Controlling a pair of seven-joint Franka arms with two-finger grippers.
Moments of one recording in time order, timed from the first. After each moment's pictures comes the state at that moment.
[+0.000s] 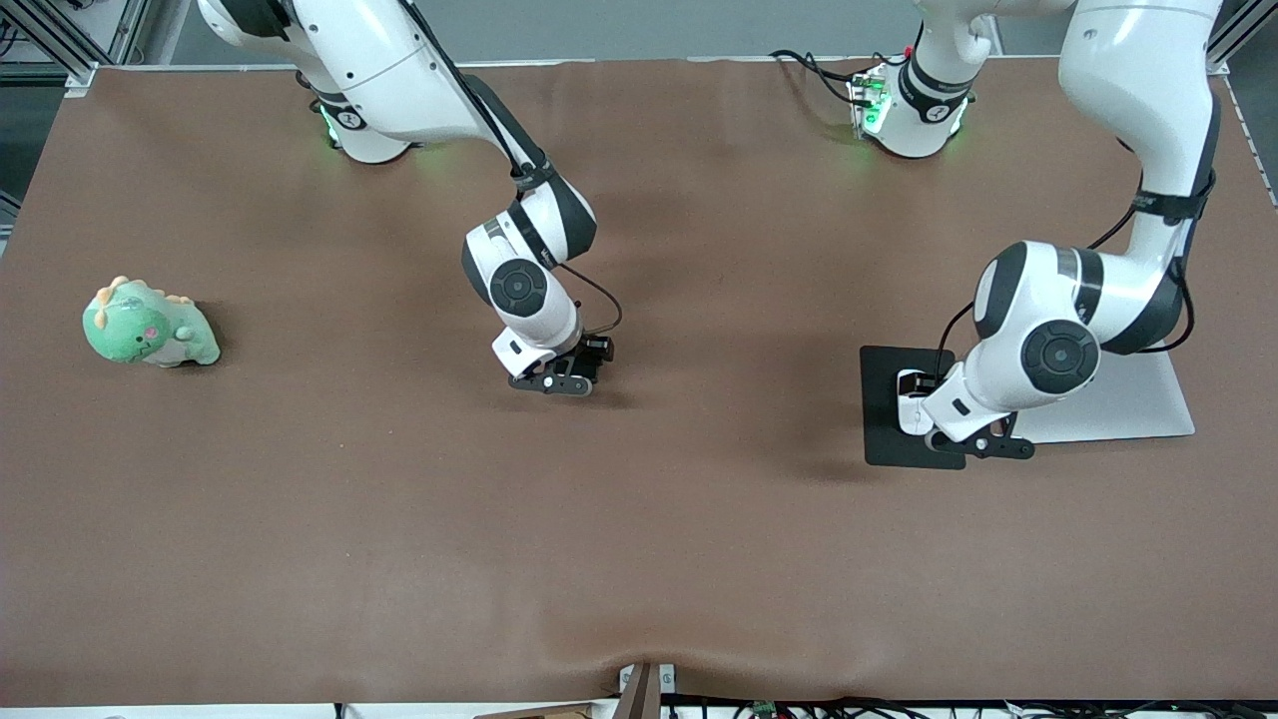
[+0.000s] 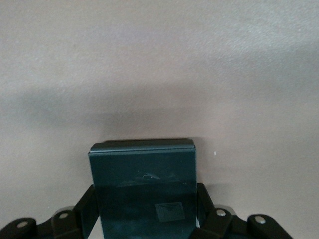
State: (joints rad) left arm -0.08 0.40 -0.12 -1.81 0.15 2.02 -0.14; right arm 0.67 0.64 -0.01 -1.84 0.21 2.45 0.63
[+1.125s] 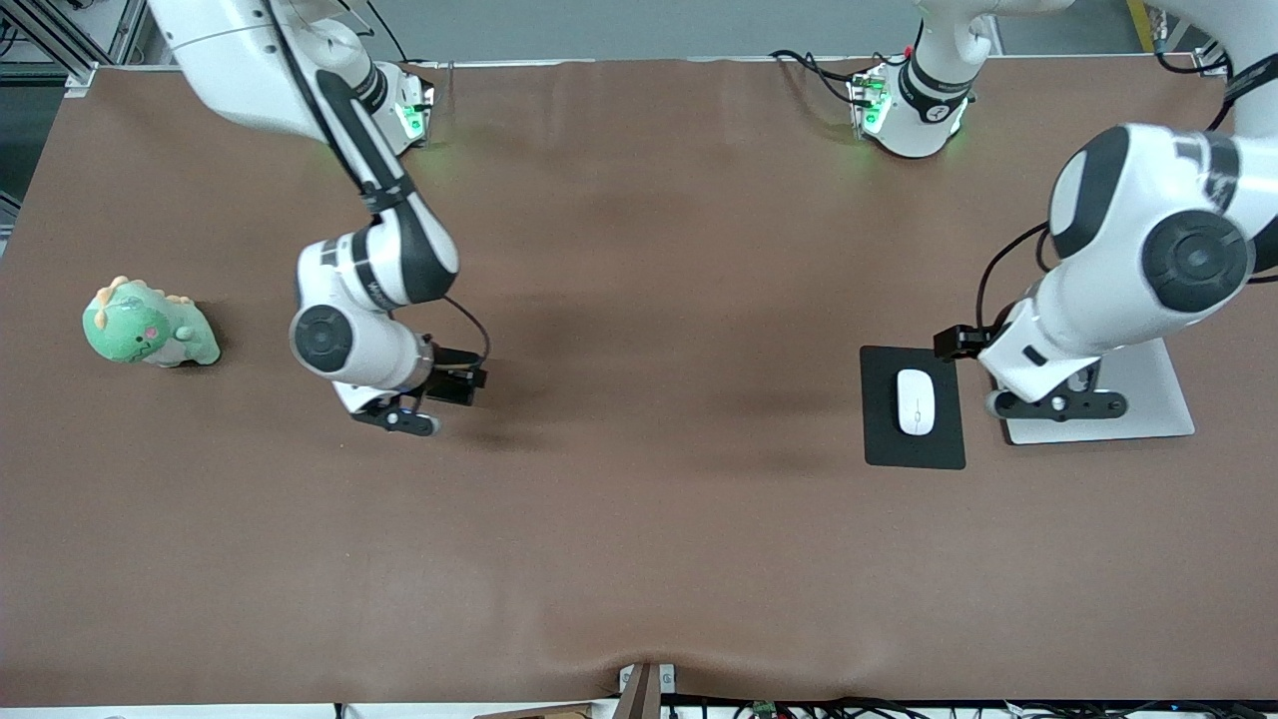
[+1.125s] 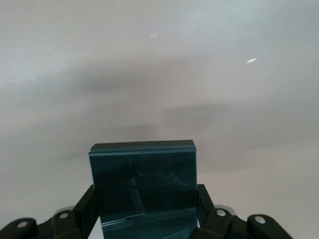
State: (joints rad) left arm -0.07 0.26 -0.16 -1.55 0.08 1.67 -0.21; right arm 0.33 0.43 -0.04 -1.93 0.21 2.18 0.37
